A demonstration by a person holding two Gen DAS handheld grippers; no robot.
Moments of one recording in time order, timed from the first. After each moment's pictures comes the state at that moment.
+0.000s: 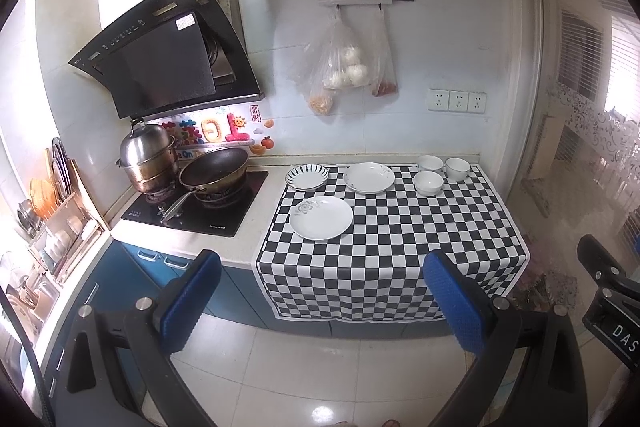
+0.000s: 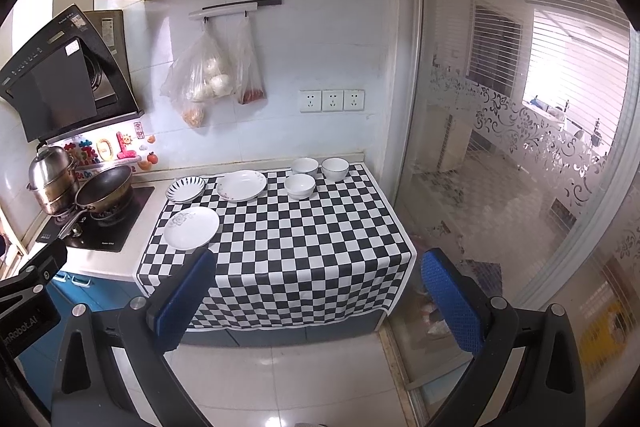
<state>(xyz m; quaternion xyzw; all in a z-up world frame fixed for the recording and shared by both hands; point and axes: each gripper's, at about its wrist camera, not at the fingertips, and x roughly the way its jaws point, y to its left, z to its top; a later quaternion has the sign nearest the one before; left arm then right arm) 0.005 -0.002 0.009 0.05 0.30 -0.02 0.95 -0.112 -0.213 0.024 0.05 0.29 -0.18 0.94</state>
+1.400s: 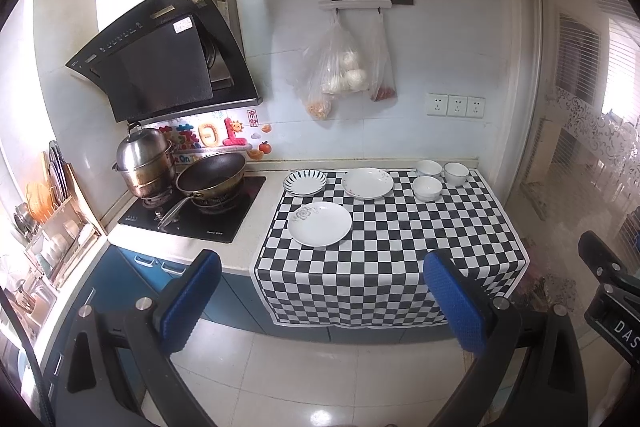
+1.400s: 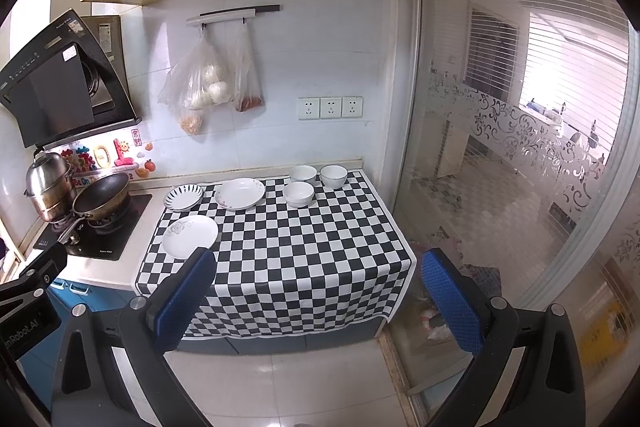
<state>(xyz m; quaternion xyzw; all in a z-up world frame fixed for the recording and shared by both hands) 0.013 0.003 0.010 0.05 0.29 -0.03 0.95 -0.107 -0.209 0.030 0.05 0.28 -0.19 0.94</state>
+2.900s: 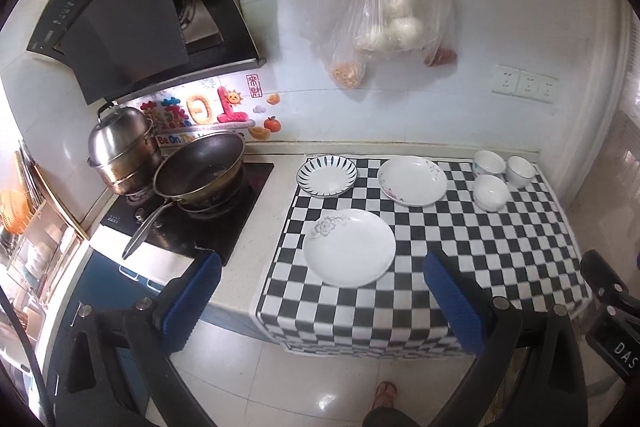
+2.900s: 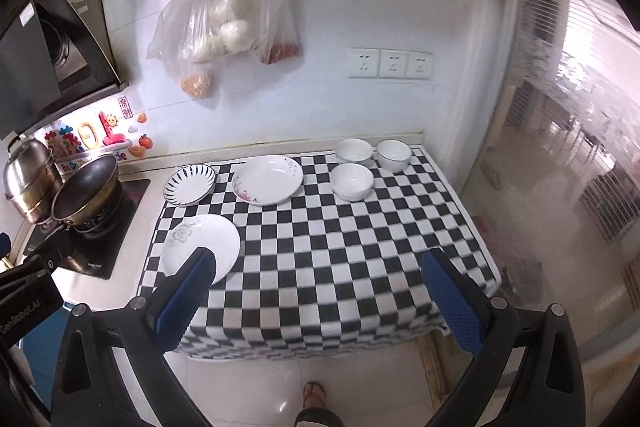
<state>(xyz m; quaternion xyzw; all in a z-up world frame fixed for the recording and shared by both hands) 0.294 0.019 -0.079 0.06 0.37 0.01 0.93 0.219 -0.188 -0.074 0.06 0.37 -0.15 0.92</state>
